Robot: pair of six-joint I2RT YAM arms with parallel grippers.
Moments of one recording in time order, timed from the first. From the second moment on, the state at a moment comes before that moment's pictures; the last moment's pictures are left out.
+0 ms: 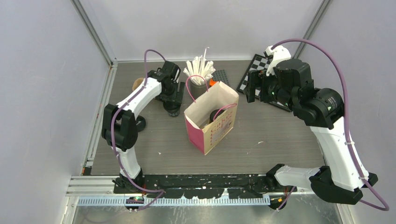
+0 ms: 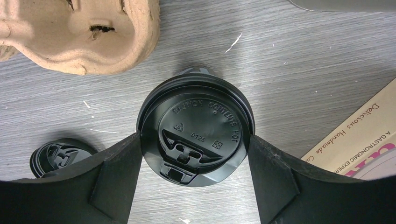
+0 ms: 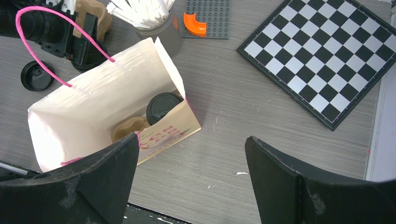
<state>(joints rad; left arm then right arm) -0.40 1.84 1.58 -0.87 -0.10 -0.21 0.60 1.19 1.86 -1.20 0.27 0.24</state>
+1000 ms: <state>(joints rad) -0.67 1.37 1.18 -1.03 -0.12 -0.54 0.60 1.12 1.77 -1.12 0.22 0.20</state>
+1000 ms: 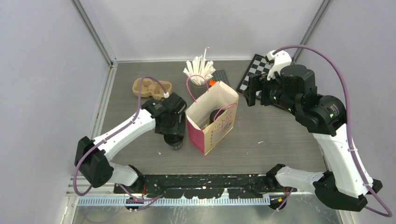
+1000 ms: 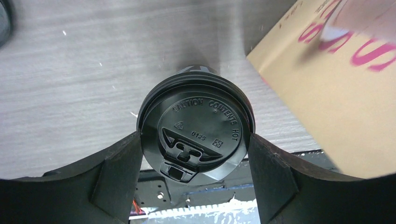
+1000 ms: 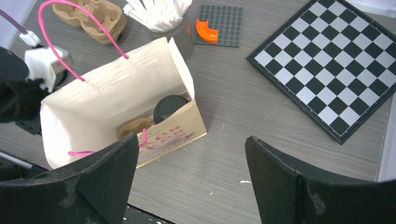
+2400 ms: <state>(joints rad) -1.11 1.22 1.15 -1.28 -0.44 -1.15 0.60 0.87 1.73 -1.25 0.37 0.39</state>
